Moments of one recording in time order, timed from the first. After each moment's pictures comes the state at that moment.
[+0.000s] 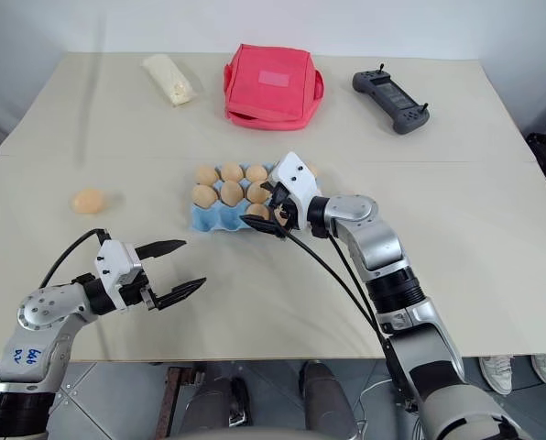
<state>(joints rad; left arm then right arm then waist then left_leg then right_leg) -0.01 0.61 0.17 -0.19 -0.34 0.13 -0.87 -0.76 -0.29 0.22 0.16 0.20 0.46 0.83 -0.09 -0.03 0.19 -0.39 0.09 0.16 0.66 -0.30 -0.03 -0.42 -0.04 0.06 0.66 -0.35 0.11</state>
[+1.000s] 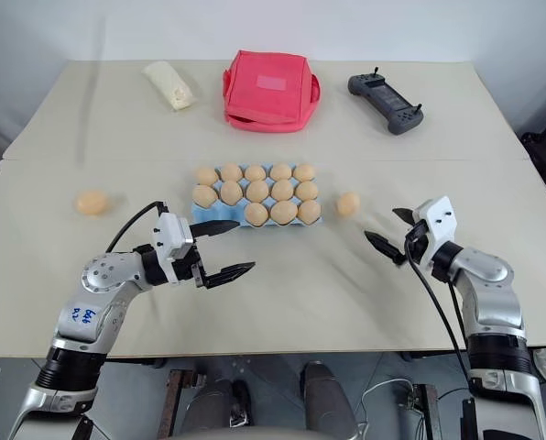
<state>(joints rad) -0.27 0.50 -0.04 -0.14 -0.33 0.19 -0.88 -0.43 -0.59 -0.17 0.33 0.27 0.13 0.89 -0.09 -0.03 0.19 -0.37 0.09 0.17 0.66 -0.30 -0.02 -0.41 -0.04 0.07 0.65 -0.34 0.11</state>
